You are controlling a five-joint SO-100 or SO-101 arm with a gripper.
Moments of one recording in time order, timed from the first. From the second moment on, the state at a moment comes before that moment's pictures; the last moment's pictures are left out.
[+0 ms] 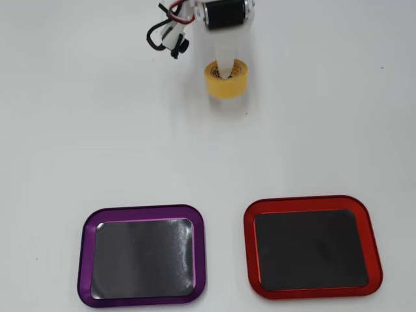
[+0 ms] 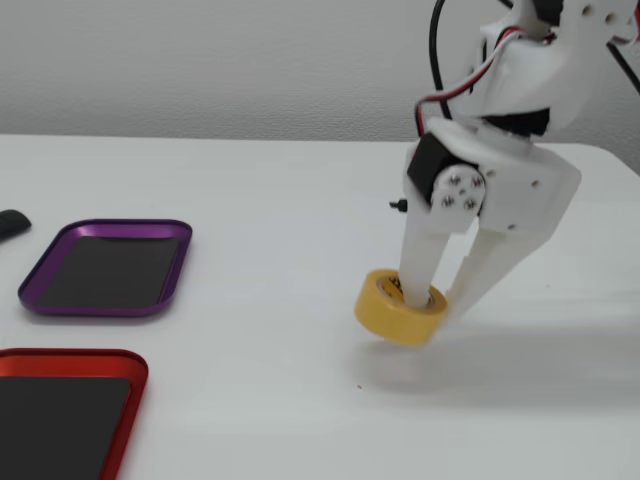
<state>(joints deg) -2.2 121.2 129.9 50.9 -6.3</state>
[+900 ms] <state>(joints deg) 3.9 157.1 167.9 -7.1 -18.9</state>
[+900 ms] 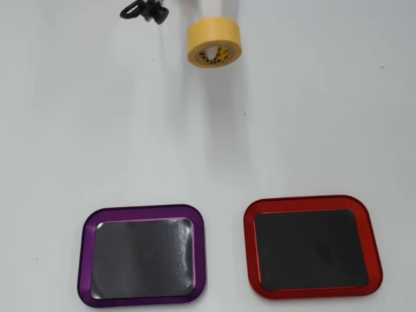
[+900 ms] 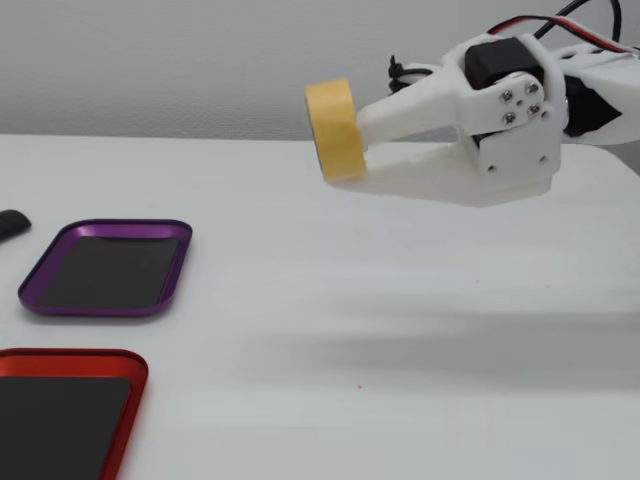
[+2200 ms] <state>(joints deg) 11.6 73.9 86.8 22.5 -5.2</state>
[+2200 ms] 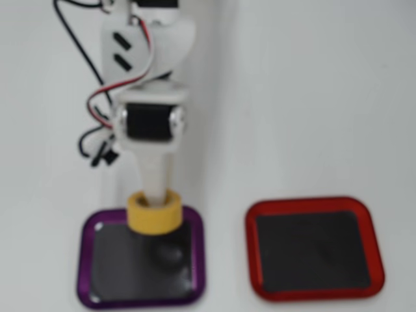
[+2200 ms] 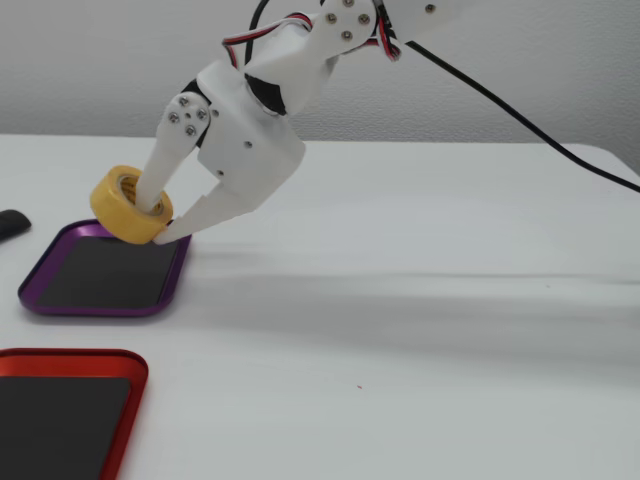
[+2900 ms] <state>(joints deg) 10.7 80.6 85.7 46.1 -4.8</state>
